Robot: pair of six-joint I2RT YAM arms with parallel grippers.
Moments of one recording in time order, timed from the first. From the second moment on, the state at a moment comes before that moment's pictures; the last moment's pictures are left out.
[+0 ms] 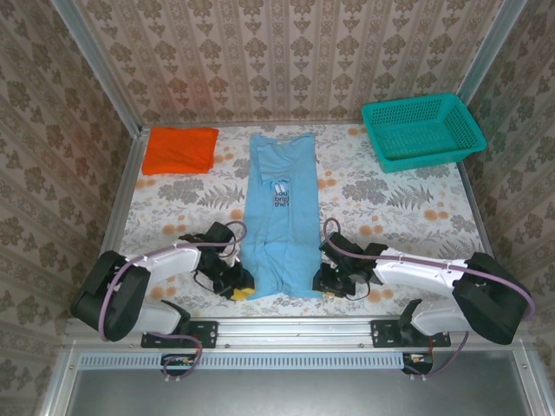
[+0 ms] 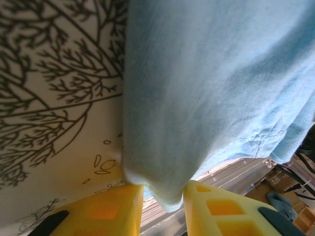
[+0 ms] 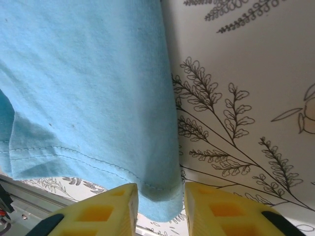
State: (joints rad) left arm -0.57 1.35 0.49 -0.61 0.71 -0.76; right arm 0.84 1.30 0.56 -0.46 -0.29 1.08
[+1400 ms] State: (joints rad) left arm -0.48 1.55 1.13 -0.96 0.72 -0.55; right arm 0.51 1.35 0.81 -0.47 -0.40 1.12
